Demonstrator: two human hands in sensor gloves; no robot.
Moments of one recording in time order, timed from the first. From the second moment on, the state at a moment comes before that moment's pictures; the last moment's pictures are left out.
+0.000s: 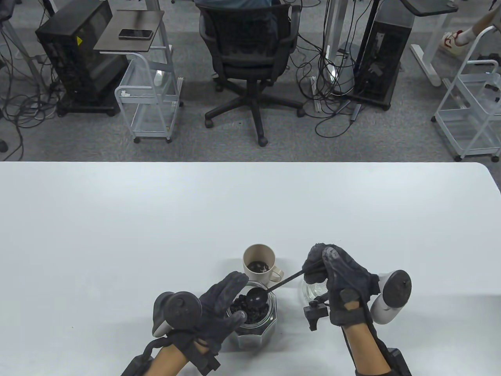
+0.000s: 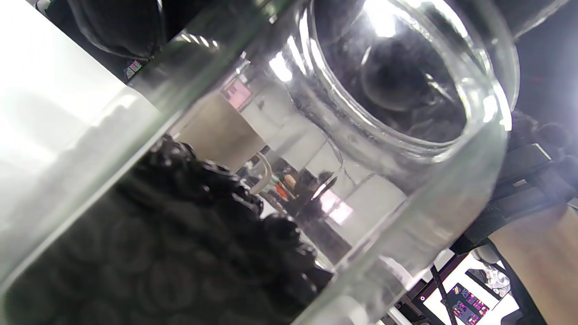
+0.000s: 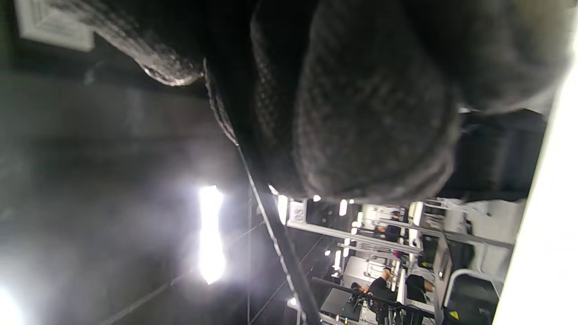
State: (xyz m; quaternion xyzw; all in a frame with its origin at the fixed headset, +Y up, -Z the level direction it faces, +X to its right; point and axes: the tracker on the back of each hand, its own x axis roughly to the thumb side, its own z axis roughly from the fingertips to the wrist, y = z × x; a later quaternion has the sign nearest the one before) left_hand -0.158 -0.737 -0.256 -0.02 -0.31 0.39 0.87; right_hand 0.177 -0.668 -0.277 0.14 -0.20 0.69 0.69
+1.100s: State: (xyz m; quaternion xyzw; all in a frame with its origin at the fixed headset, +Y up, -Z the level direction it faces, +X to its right) left_hand -0.158 -0.737 -0.256 -0.01 -0.31 0.39 0.87; right_hand 0.099 -0.668 -0.255 0.32 -0.16 0.82 0.45
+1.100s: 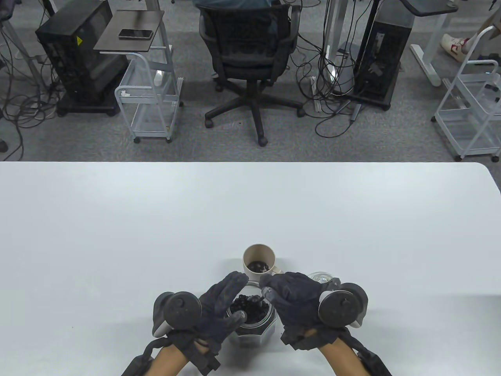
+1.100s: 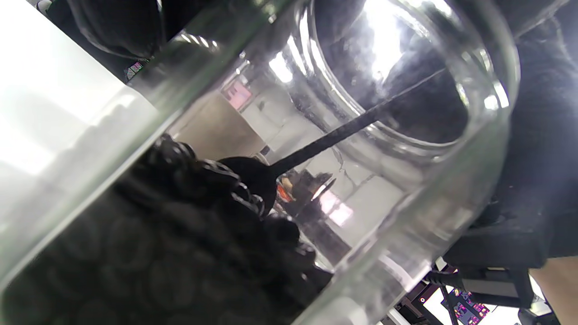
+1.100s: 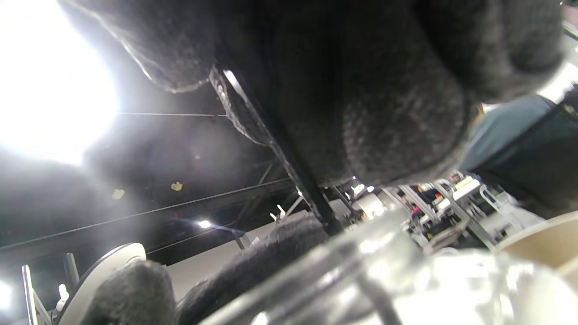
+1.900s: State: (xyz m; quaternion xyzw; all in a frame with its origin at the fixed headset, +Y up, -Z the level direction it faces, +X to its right) left_hand -0.158 -0.737 -0.256 -0.01 -0.31 0.39 0.87; right_hand 0.137 -0.722 -0.285 0.03 0.02 0.71 0.71
